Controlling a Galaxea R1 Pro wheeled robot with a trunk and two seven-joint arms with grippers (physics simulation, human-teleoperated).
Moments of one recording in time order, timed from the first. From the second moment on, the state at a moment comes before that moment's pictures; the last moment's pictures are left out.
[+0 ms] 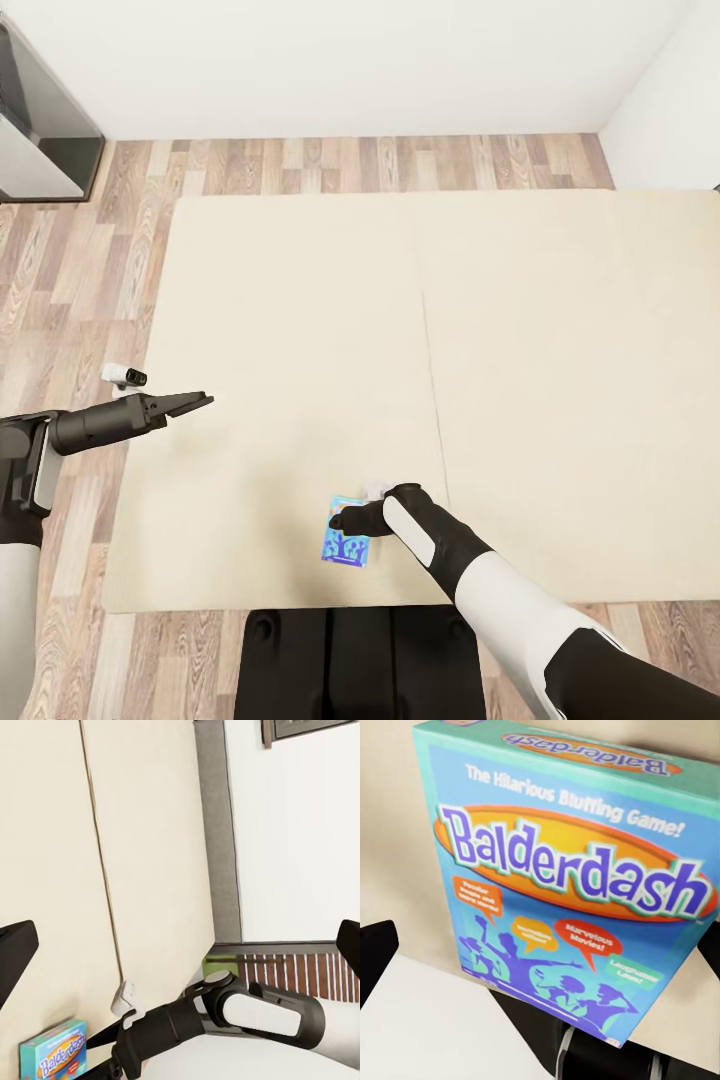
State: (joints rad) left arm -0.83 0.33 0.34 -1.16 0.07 0.98 -1.57; right arm -0.87 0.17 0.58 -0.60 -0.75 0.69 -0.14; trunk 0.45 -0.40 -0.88
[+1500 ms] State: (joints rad) left arm -0.83 0.33 0.34 -1.16 0.07 0.98 -1.57; right arm -0.86 0.17 0.59 -0.59 -0.75 0.66 -0.14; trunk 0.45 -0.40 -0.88
